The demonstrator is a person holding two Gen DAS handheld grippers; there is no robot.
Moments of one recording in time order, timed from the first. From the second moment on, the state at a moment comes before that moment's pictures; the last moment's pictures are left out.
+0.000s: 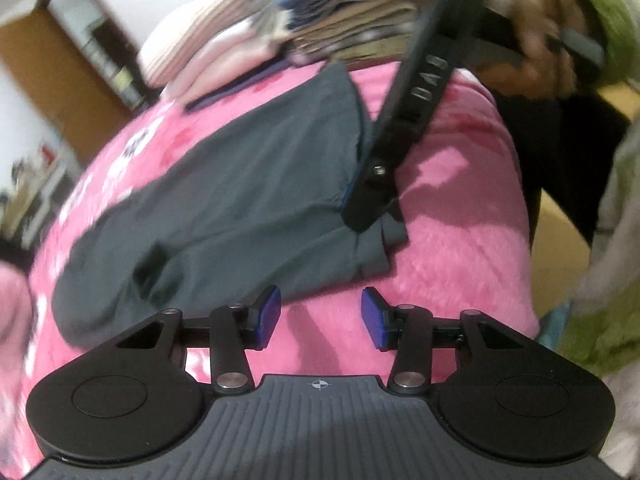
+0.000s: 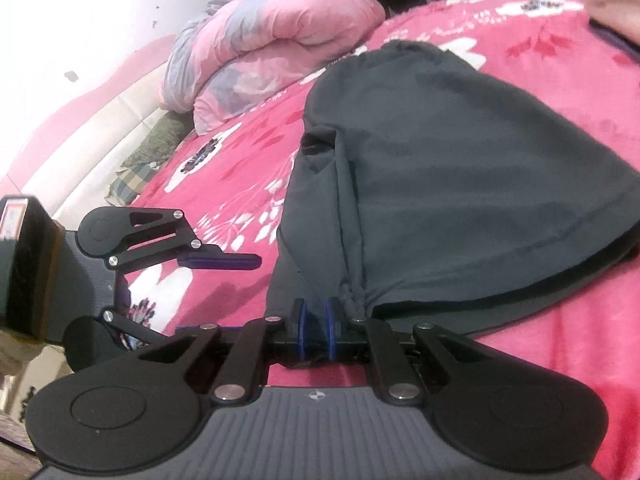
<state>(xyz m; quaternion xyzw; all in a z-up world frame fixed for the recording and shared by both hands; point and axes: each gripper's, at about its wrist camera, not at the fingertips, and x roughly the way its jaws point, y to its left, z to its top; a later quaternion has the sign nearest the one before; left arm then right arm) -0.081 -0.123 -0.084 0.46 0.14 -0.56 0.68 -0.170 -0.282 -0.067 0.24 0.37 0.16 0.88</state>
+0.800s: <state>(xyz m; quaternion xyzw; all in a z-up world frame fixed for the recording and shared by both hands) -0.041 -0.158 -0.078 0.46 0.13 -0.69 0.54 -0.200 -0.349 -0.069 0.39 0.30 0.13 0.86</state>
